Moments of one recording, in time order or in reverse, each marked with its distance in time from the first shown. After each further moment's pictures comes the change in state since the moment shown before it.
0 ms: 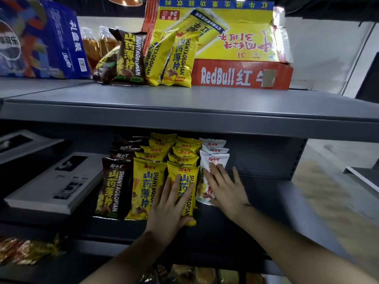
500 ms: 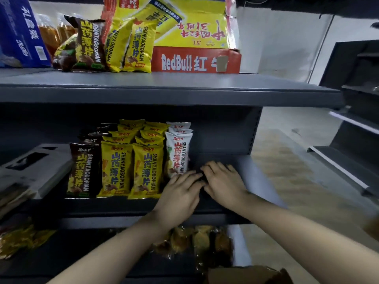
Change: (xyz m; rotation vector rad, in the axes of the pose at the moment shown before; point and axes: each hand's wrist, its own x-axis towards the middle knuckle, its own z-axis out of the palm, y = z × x) left_hand -0.001 0.101 -0.049 -0.332 0.217 0.345; right_hand -0.097 0.041 -0.039 0.087 0.190 -0.014
